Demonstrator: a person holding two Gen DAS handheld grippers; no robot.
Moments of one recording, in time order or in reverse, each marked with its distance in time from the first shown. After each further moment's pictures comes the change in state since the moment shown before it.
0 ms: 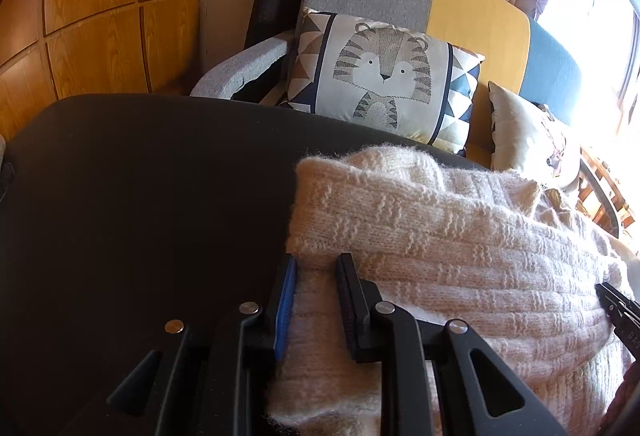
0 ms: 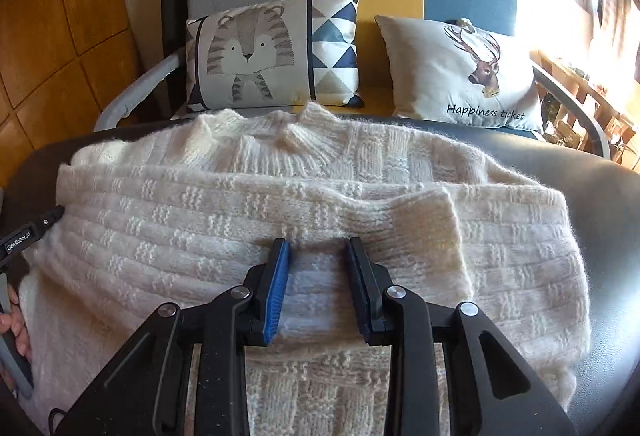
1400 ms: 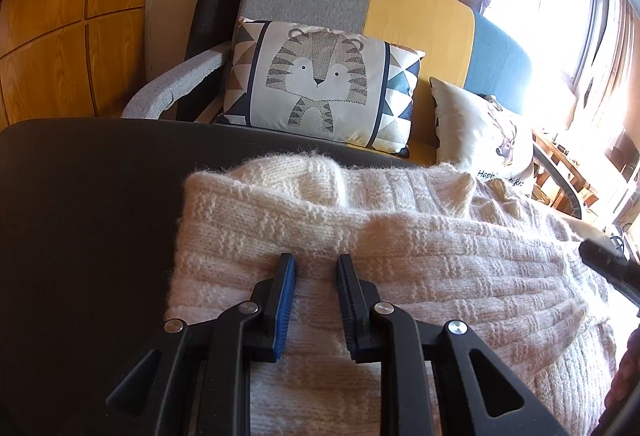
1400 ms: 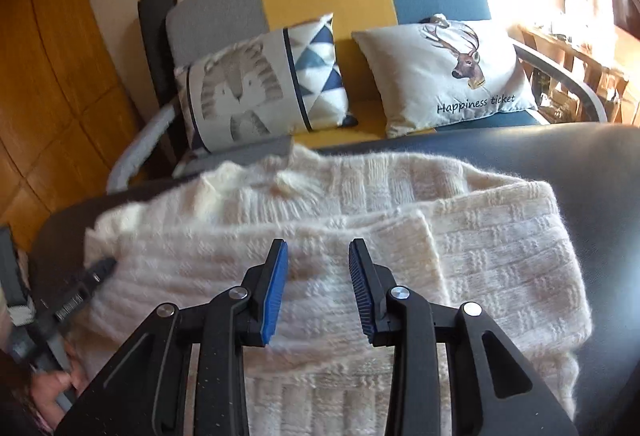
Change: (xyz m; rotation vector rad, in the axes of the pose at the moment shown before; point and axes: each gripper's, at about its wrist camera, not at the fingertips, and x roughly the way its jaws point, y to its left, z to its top) left arm 0.011 -0.038 0.005 0.078 -0.037 -0.184; right arm -0.025 -0.020 0.017 0.238 -0.084 0.135
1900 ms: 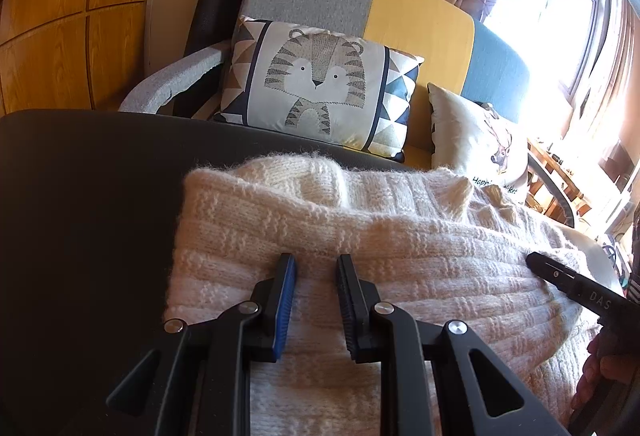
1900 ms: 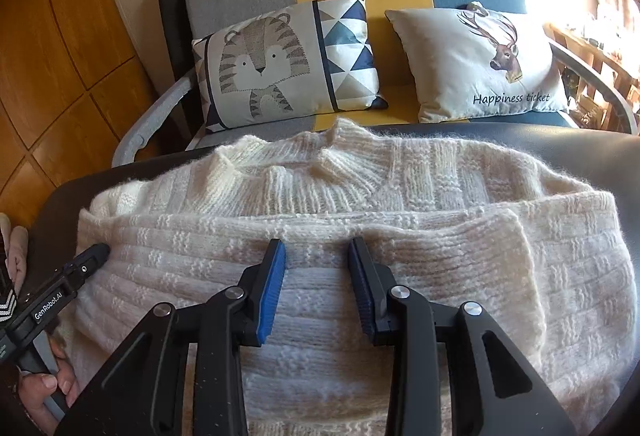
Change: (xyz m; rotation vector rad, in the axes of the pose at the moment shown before) left arm 0.000 0.005 -0.001 -0.029 -0.007 -0.030; right arm 0.049 0.018 -0.007 -0.111 0.091 -0.011
